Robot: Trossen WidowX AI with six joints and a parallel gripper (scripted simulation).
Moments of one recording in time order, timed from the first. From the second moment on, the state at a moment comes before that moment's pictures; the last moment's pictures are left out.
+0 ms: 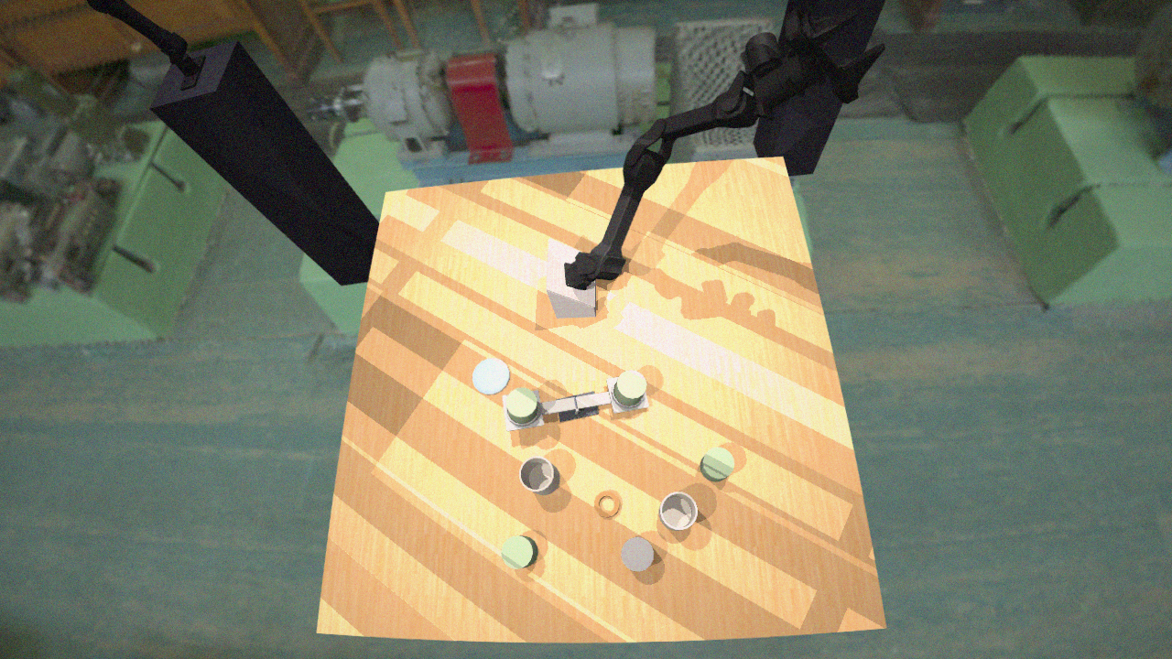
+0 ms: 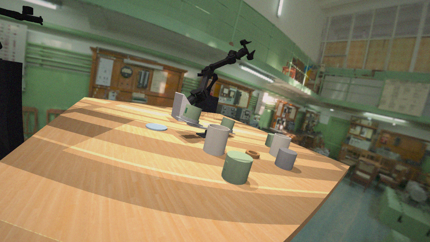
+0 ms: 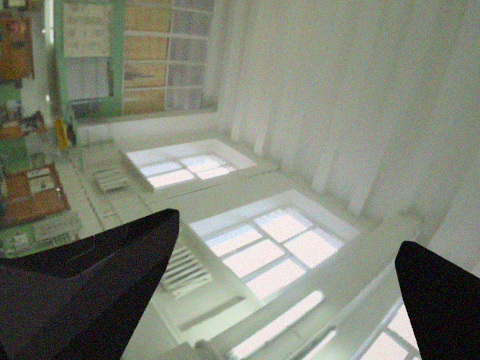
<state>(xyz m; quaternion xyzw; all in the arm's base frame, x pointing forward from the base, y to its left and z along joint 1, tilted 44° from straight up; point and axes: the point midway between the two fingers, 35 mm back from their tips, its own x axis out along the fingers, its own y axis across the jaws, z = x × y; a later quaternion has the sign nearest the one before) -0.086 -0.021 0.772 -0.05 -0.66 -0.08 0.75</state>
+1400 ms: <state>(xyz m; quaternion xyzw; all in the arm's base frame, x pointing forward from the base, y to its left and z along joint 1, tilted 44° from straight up) 0.247 -0.029 0.636 -0.29 -0.24 -0.08 0.92</state>
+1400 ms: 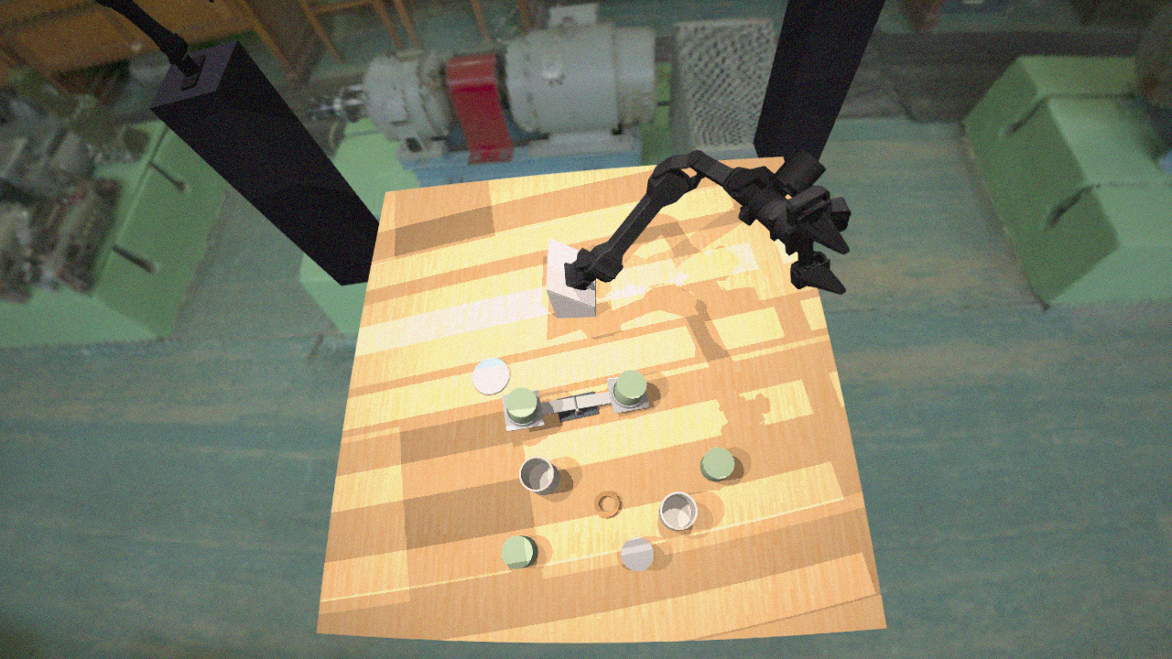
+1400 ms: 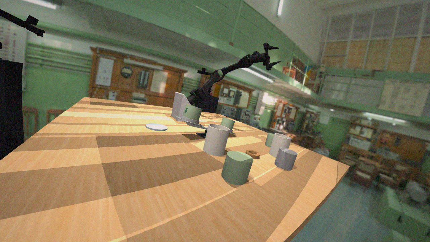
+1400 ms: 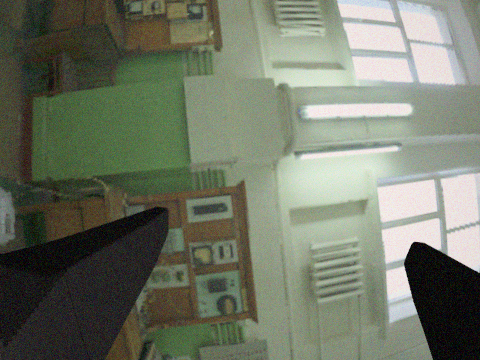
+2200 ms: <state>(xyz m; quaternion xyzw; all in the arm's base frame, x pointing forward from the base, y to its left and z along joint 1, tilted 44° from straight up) 0.352 -0.143 0.392 -0.30 0.15 0.00 0.94</state>
